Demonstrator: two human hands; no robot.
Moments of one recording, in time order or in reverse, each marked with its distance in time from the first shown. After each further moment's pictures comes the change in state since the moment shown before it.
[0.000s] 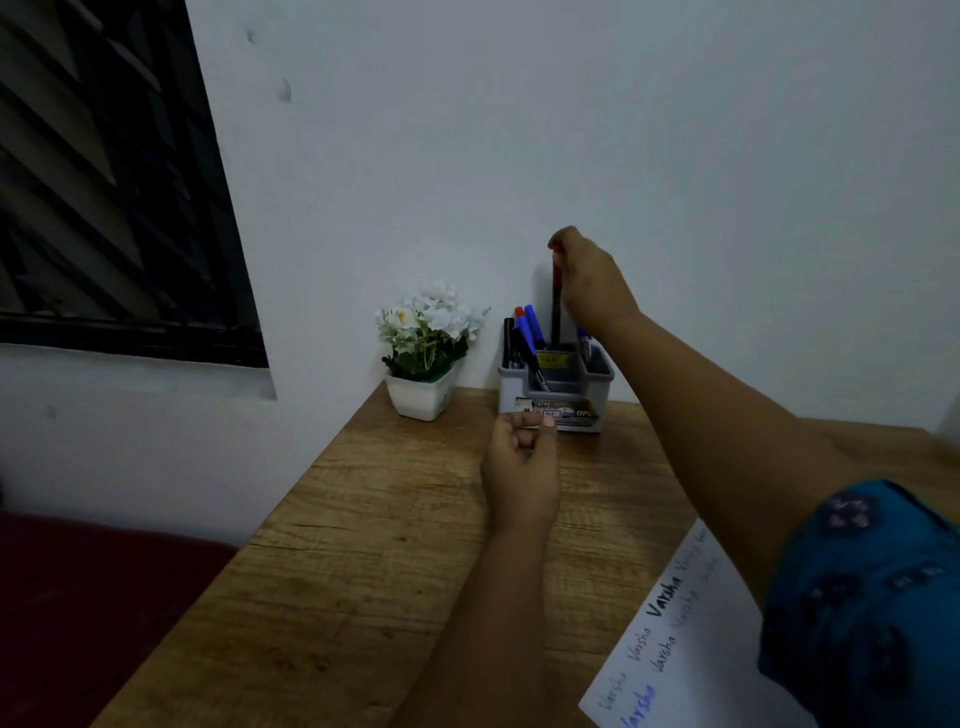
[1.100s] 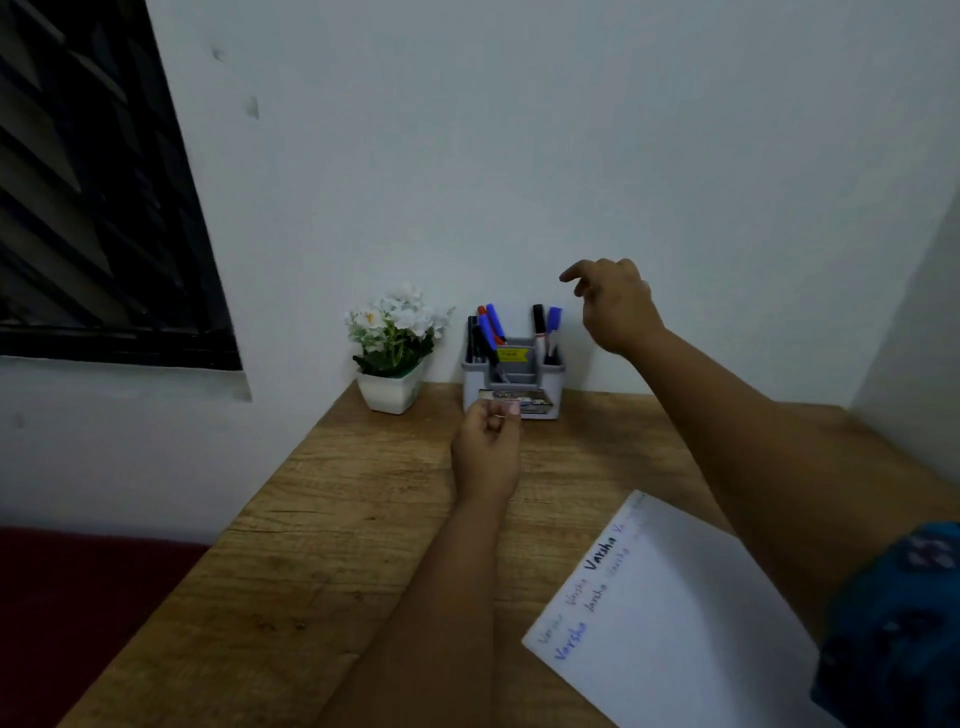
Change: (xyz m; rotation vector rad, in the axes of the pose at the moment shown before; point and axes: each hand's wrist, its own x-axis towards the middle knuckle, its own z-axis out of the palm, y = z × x) left_hand -0.004 0.005 0.000 0.187 -0.070 0.061; right_hand -0.056 0.026 -0.072 -0.240 -0.051 0.080
